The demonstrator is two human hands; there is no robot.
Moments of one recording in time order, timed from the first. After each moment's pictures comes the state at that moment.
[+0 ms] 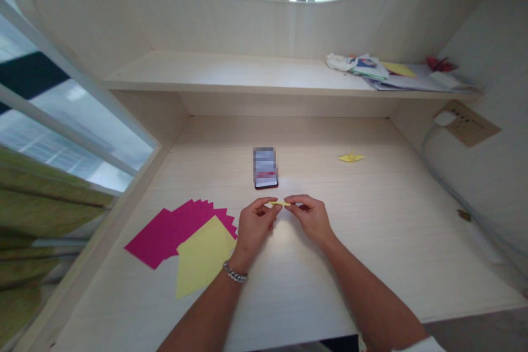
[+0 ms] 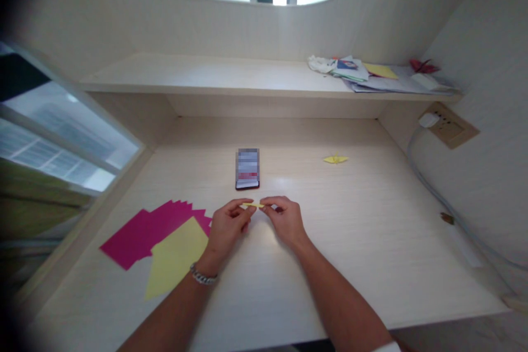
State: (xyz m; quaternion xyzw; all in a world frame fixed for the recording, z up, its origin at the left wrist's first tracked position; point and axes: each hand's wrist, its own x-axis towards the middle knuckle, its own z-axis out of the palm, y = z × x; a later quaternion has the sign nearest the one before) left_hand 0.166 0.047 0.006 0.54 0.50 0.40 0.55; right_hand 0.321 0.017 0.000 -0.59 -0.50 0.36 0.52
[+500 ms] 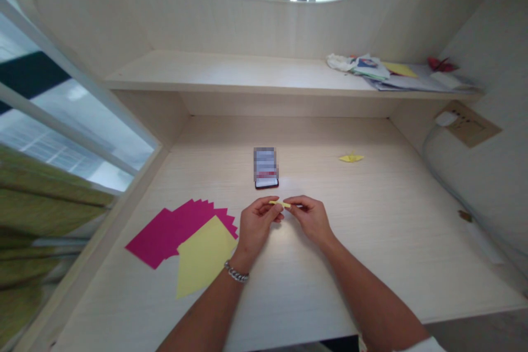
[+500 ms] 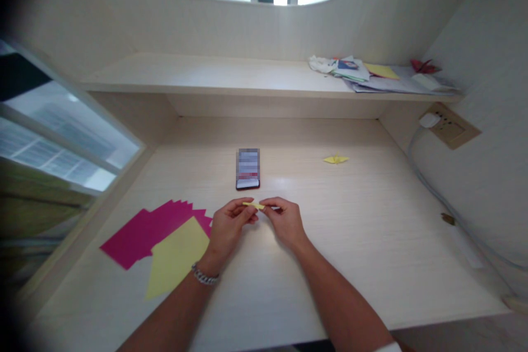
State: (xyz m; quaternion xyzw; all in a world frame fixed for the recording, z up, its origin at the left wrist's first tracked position) left_hand 0.169 0.046 0.002 0.46 0.44 0.44 0.63; right_hand 0.318 0.017 -0.003 -0.57 -0.47 0.41 0.53
